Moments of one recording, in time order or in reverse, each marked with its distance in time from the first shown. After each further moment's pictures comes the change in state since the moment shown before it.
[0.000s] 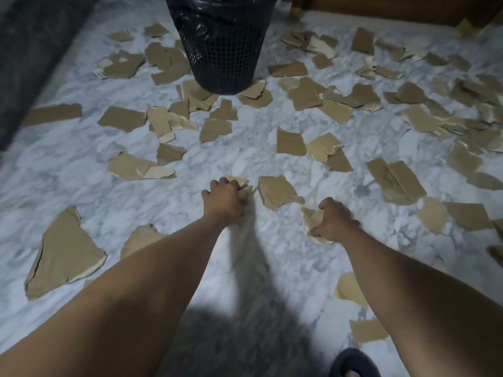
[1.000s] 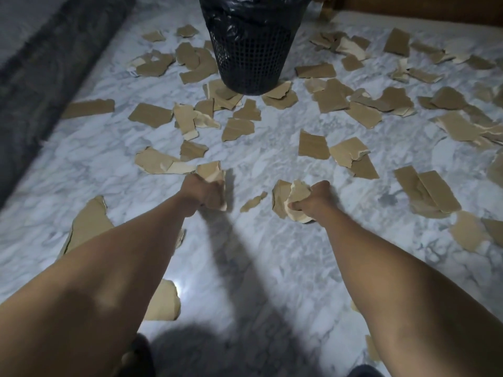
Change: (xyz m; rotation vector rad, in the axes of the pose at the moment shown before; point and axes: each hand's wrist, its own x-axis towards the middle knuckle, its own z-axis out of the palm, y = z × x) left_hand 0.002 -0.079 -0.051 -0.943 -0.083 -0.425; right_hand 0.027 -0.095 0.002 0.513 -0.005 0.009
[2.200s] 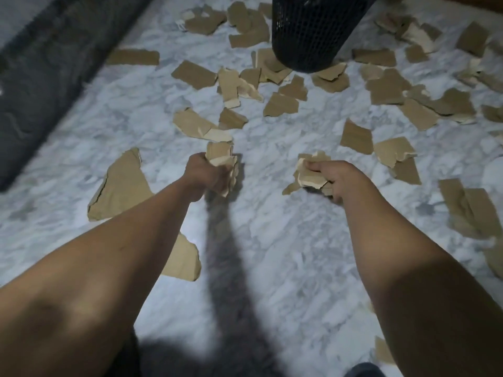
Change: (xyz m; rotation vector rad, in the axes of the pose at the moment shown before) left_hand -0.033 -0.044 -0.050 -0.313 0.087 -0.087; right_hand -0.037 -0.075 0.009 0.361 -0.292 0.169
